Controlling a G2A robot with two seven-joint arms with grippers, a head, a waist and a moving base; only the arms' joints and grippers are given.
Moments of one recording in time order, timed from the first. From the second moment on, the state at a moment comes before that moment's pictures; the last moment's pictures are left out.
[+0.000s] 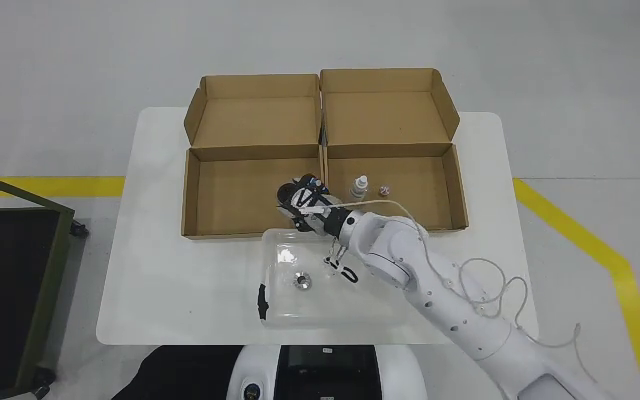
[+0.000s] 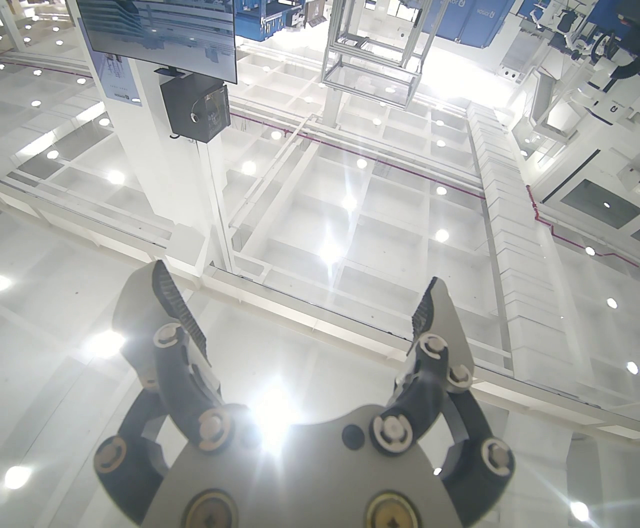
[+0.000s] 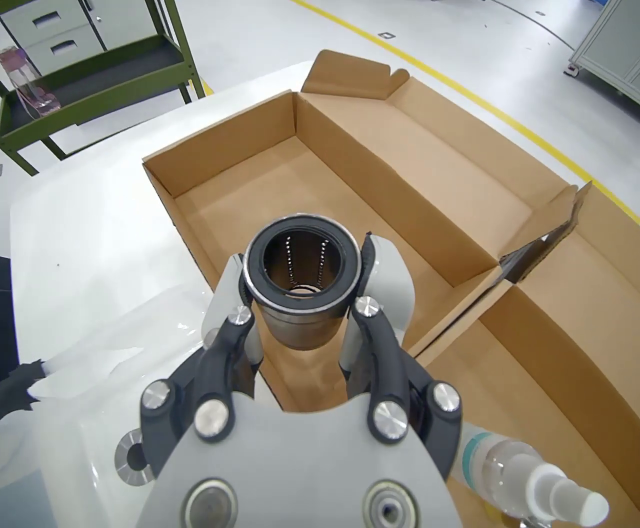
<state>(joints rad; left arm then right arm) -0.17 -0.33 -0.48 -1.21 3.07 0.34 0.06 -0.87 -1.28 0.74 -1.59 -1.14 -0.22 0.39</state>
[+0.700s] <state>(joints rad) -0.17 -0.33 -0.48 -1.21 3.07 0.34 0.06 -0.77 -1.35 0.70 -1.39 -1.08 -0.23 0.49</state>
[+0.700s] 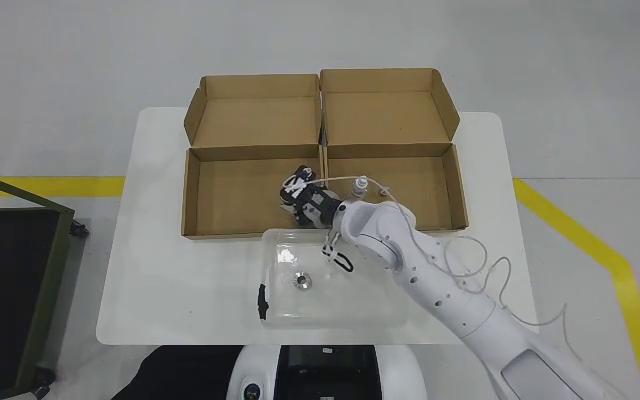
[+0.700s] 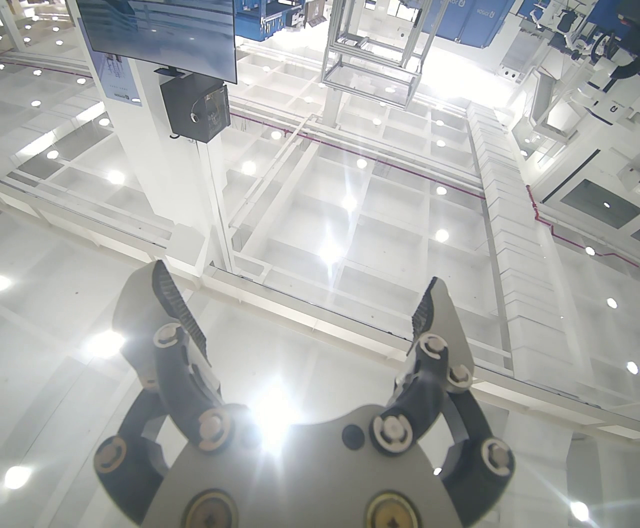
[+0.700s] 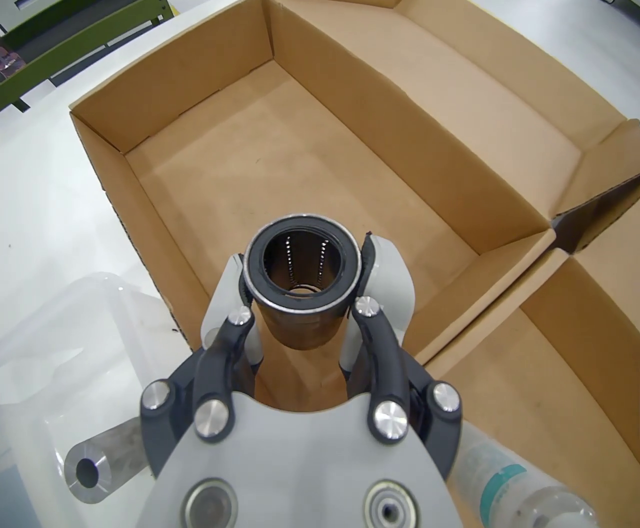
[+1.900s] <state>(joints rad) -0.17 -0.33 -0.48 -1.21 3.07 0.34 0.06 -0.87 -1.35 0.81 -1.59 -1.14 -0.33 0.48</state>
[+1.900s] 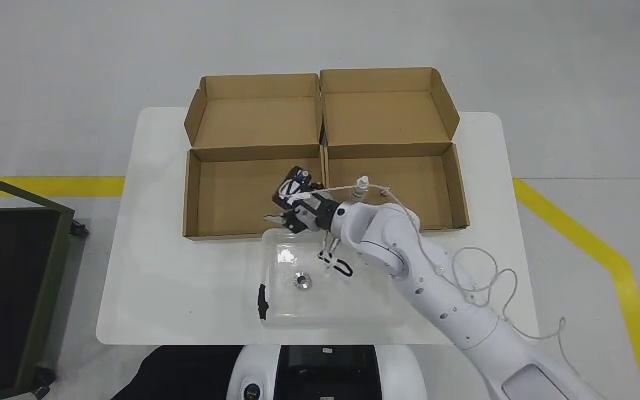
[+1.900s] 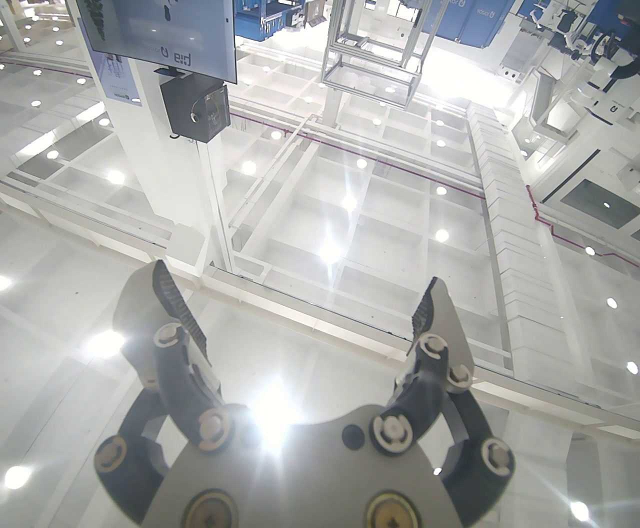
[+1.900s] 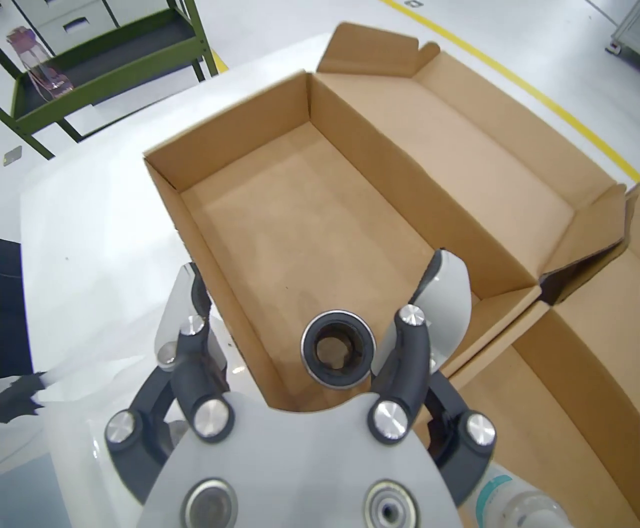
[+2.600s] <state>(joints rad) -0.17 -0.33 -0.48 -1.21 3.07 0.34 0.06 -1.23 -1.25 0.92 -1.96 -1.41 -0.69 0.45</state>
